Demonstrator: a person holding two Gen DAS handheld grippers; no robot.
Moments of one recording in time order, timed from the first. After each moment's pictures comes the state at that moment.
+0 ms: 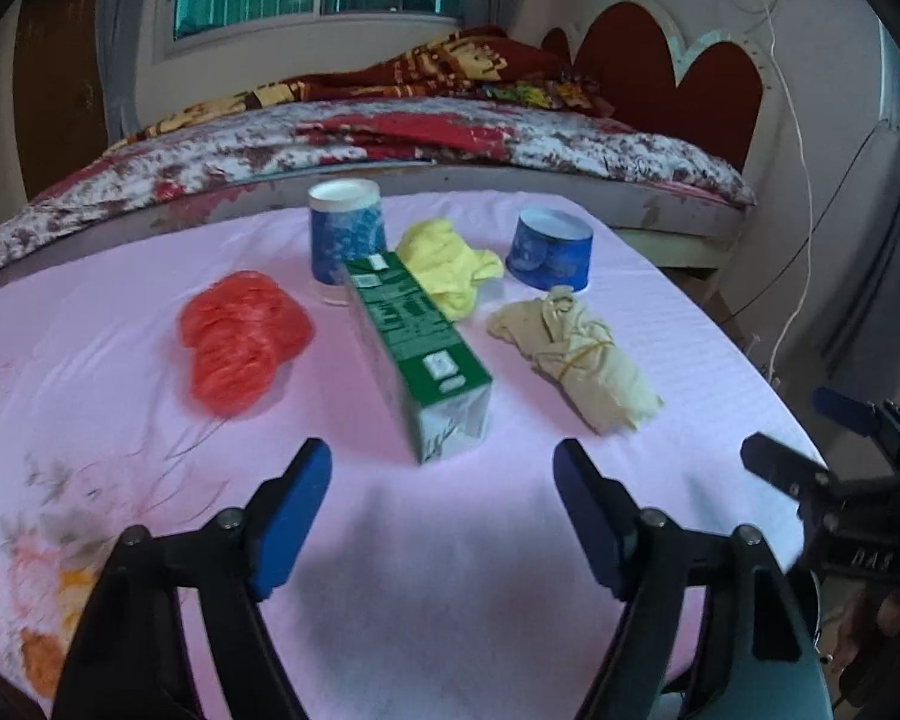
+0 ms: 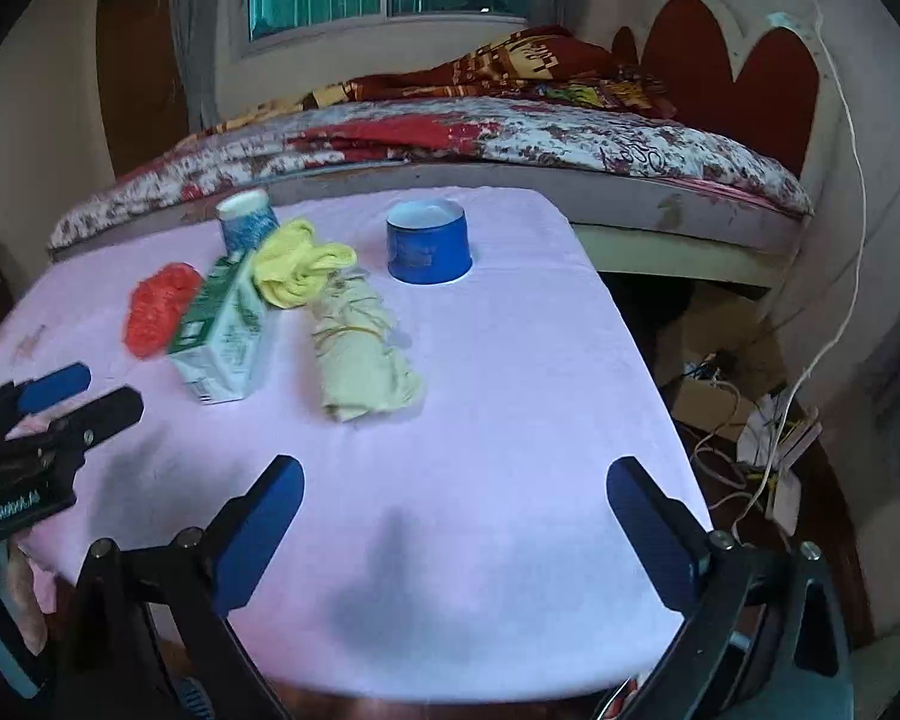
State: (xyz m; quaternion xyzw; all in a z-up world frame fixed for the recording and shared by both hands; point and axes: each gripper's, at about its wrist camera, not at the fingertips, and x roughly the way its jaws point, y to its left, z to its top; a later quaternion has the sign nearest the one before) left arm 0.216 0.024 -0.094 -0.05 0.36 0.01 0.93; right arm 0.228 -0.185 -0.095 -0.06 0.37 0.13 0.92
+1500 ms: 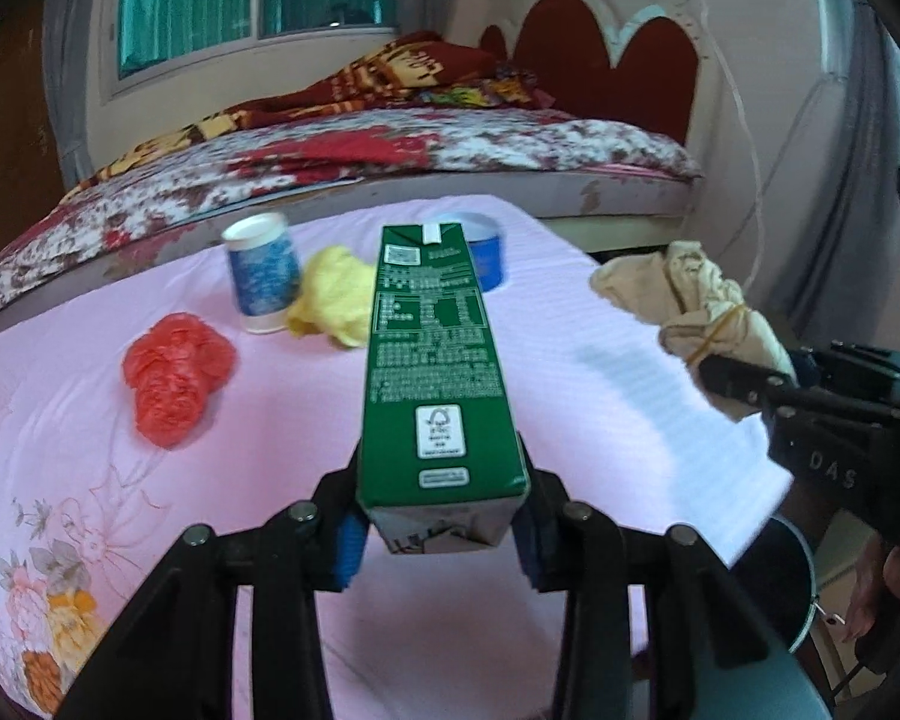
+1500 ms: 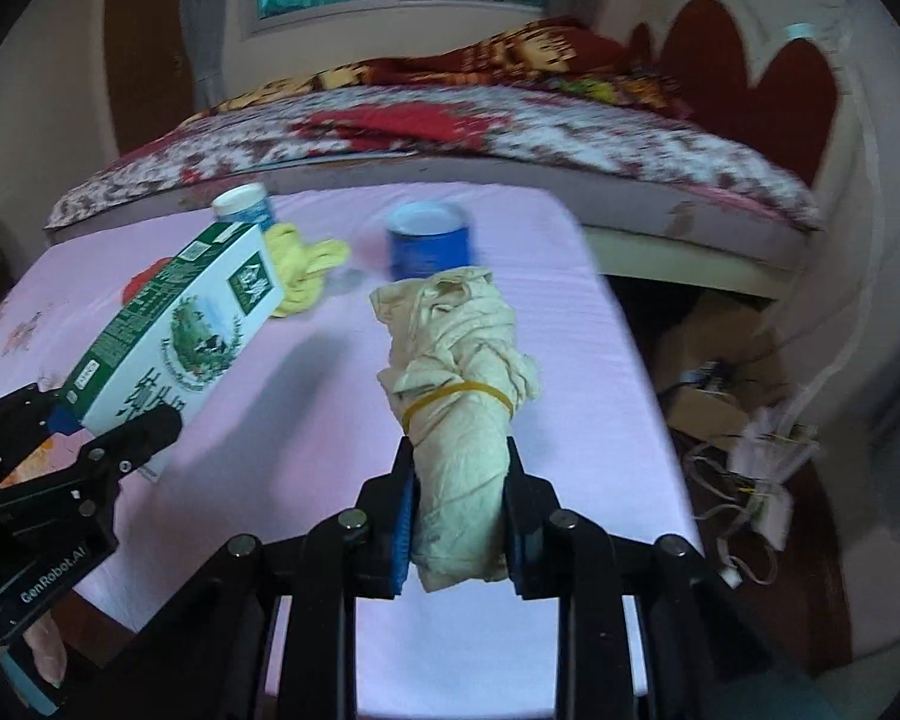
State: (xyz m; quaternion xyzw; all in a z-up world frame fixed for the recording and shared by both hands) left arm 0.197 -0.024 -0.075 -0.01 0.35 -0.04 0.94; right arm 0.216 -0.201 -0.070 -0.08 0.36 0.11 0.92
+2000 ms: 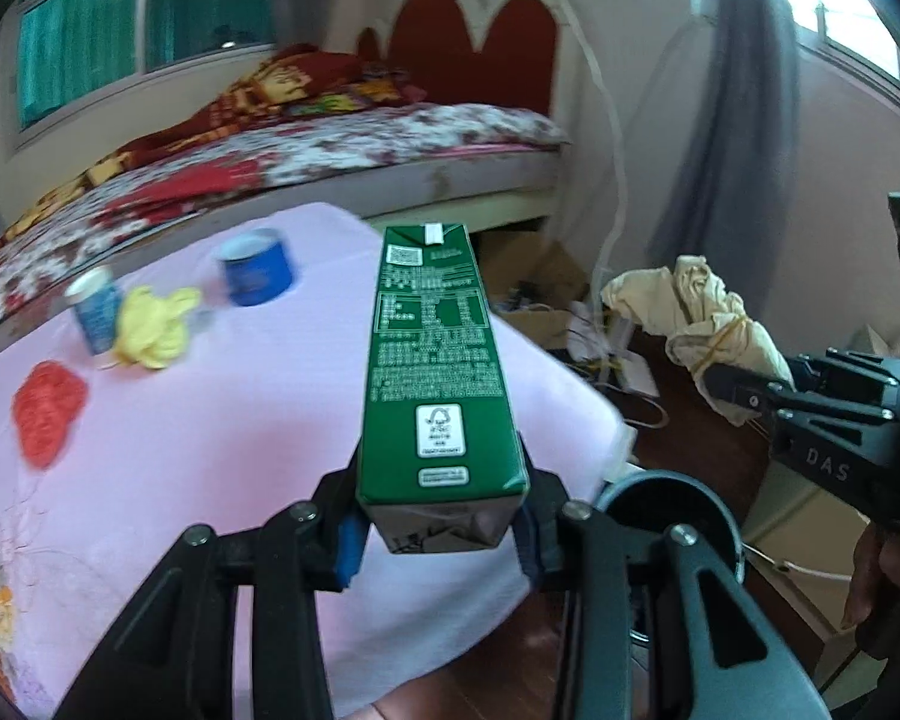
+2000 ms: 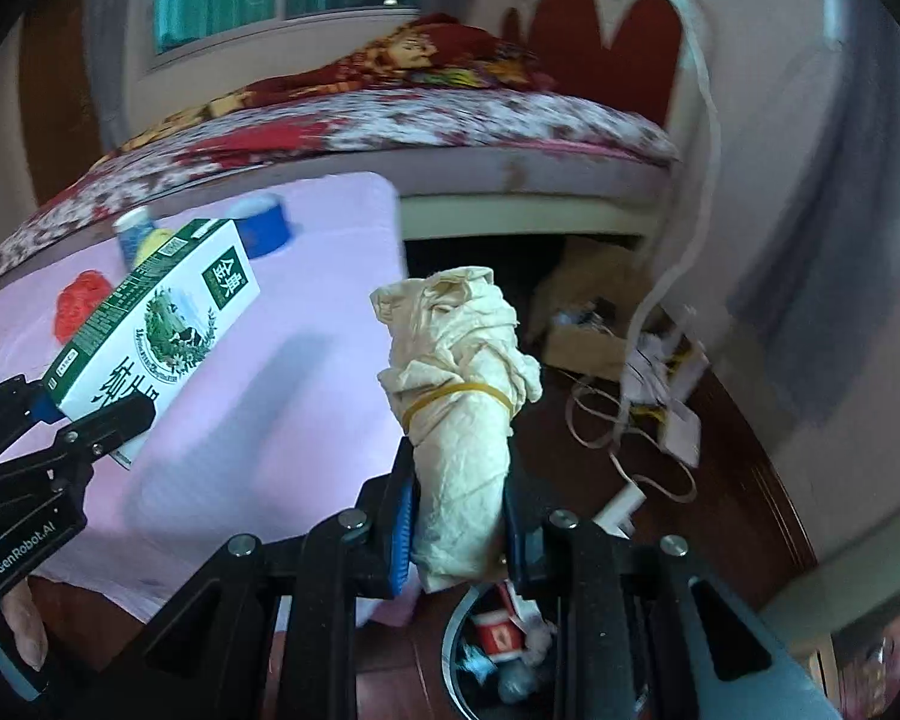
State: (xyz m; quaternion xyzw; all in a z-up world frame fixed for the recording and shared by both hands) left arm 0.160 -0.148 -0.069 0.04 0.35 -0.16 0.92; right arm 0.130 -0.355 -0.076 -0.03 0.38 0.00 0.93
